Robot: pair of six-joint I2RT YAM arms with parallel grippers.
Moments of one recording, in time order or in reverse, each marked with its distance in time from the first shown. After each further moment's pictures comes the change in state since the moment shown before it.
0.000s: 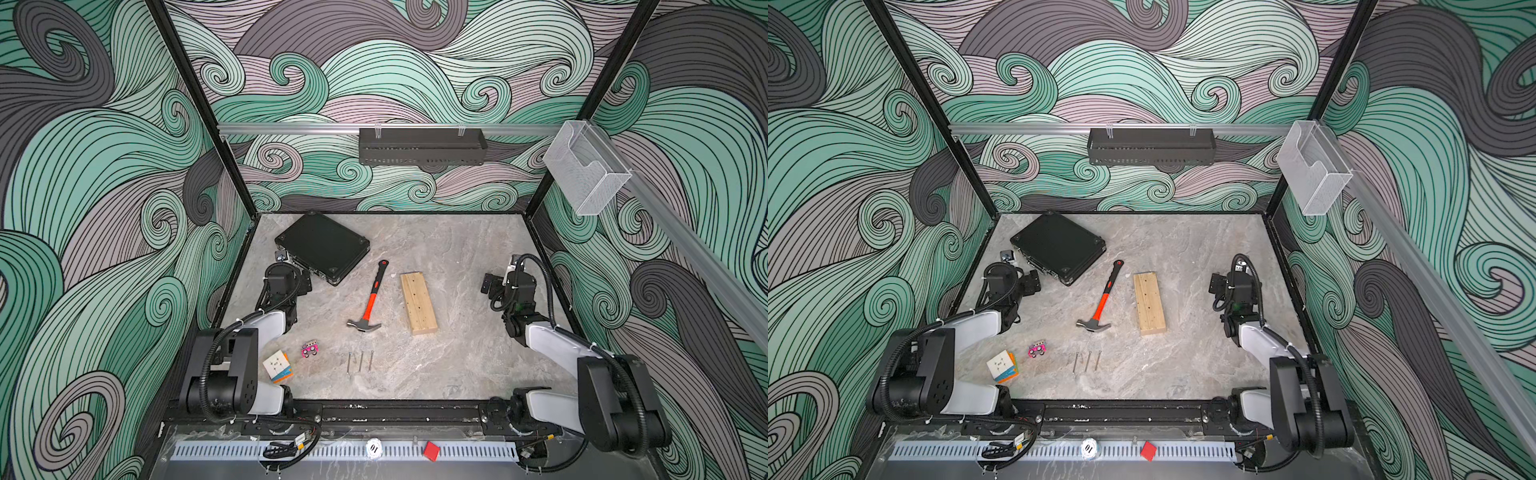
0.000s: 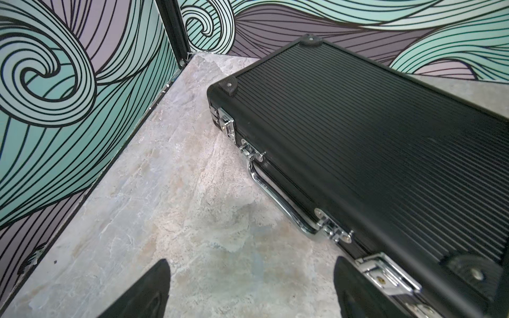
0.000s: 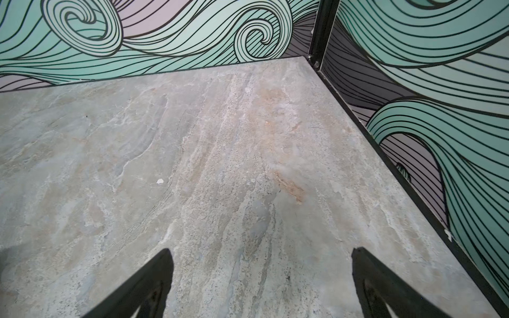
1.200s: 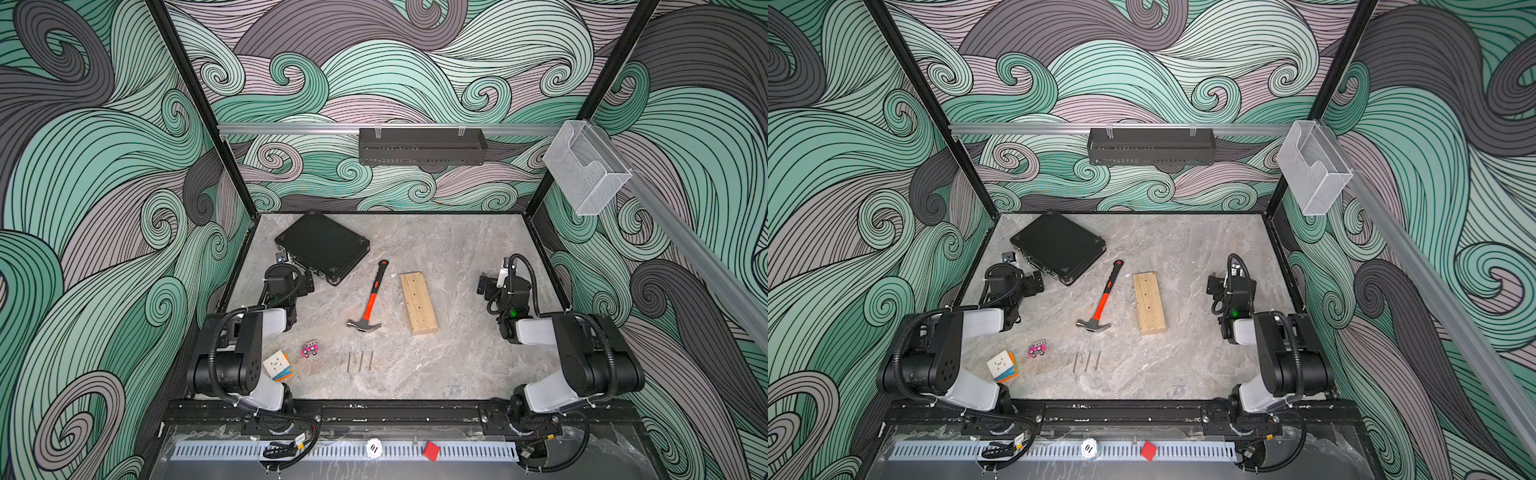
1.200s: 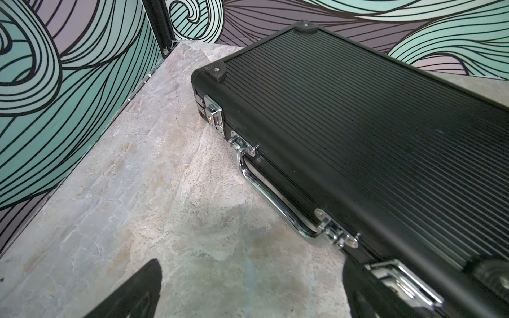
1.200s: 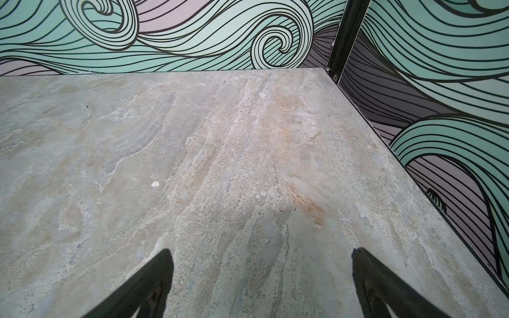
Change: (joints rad) left arm 0.030 0.096 -0.010 0.102 0.079 0.003; right arm -0.034 0.247 -0.058 0.392 -0.073 -0.093
